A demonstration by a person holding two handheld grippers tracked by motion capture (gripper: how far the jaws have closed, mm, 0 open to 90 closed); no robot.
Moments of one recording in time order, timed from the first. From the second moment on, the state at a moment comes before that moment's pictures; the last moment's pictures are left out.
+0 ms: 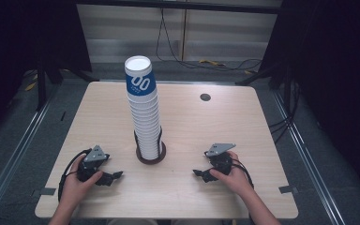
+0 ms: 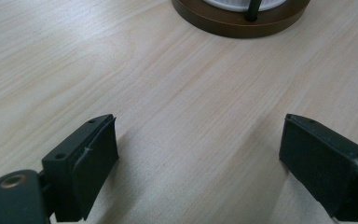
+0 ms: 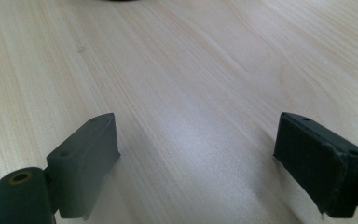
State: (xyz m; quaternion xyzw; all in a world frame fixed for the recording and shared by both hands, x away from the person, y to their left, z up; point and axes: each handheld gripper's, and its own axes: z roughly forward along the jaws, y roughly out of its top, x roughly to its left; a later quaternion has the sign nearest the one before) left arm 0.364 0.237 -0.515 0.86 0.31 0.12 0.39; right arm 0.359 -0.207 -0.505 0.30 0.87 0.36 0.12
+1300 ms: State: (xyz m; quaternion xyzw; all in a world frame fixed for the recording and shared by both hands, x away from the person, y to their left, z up) left arm 0.369 0.228 -0.446 0.87 0.29 0.08 0.40; right arm 0.374 -0.193 -0.429 0.30 0.87 0.38 0.07
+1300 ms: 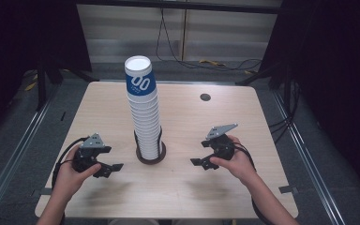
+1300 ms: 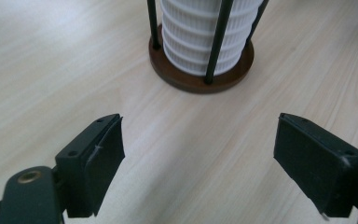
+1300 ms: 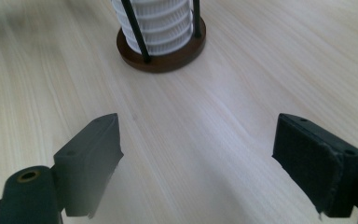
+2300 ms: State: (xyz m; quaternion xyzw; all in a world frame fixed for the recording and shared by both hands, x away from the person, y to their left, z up) left arm 0.391 0.200 -0.353 0.86 0.26 0.09 0.43; right arm 0.405 -0.140 -0.324 0.26 0.86 0.44 0.07
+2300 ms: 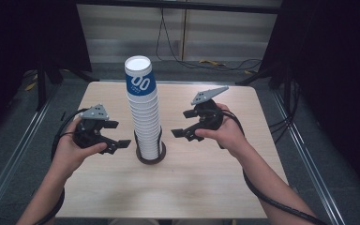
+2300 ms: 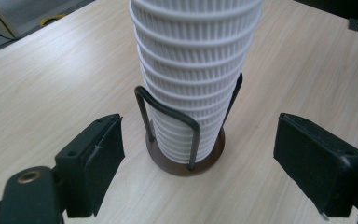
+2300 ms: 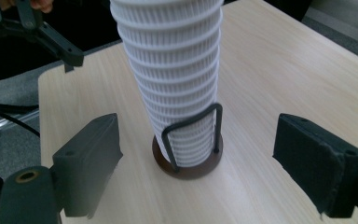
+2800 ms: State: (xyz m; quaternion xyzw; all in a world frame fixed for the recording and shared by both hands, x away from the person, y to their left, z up) left arm 0.405 0.189 -0.319 0.86 0.25 0.10 0.44; right arm 0.418 -0.115 -0.272 0.23 0.86 0.44 0.10
